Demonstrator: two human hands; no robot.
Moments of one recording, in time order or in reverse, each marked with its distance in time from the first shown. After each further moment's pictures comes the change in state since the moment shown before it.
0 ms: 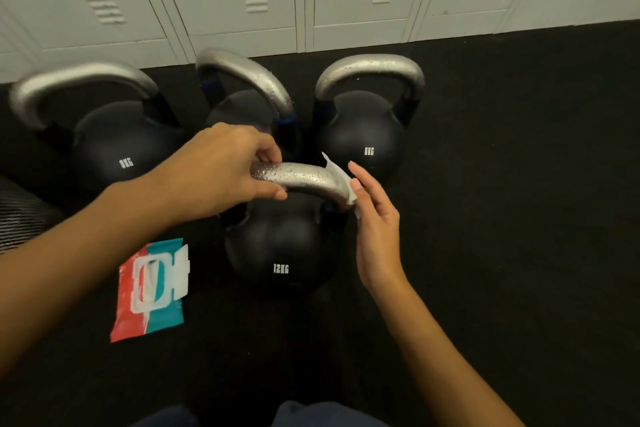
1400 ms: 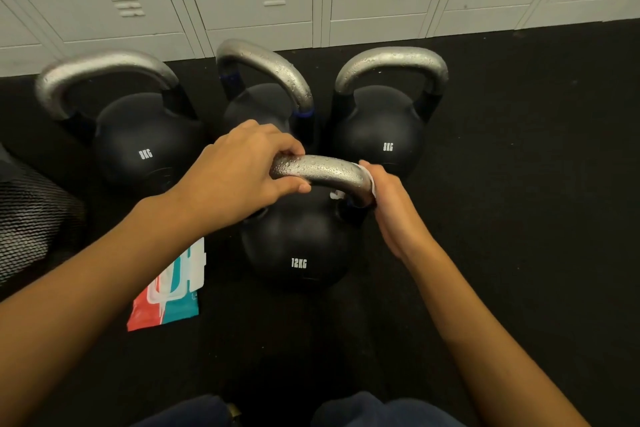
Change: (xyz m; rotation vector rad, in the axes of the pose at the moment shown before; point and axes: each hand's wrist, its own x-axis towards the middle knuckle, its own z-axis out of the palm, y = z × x) left_hand -0.009 -0.013 0.023 -0.024 0.160 0.032; right_hand 0.030 -0.020 0.008 -0.435 -0.230 0.210
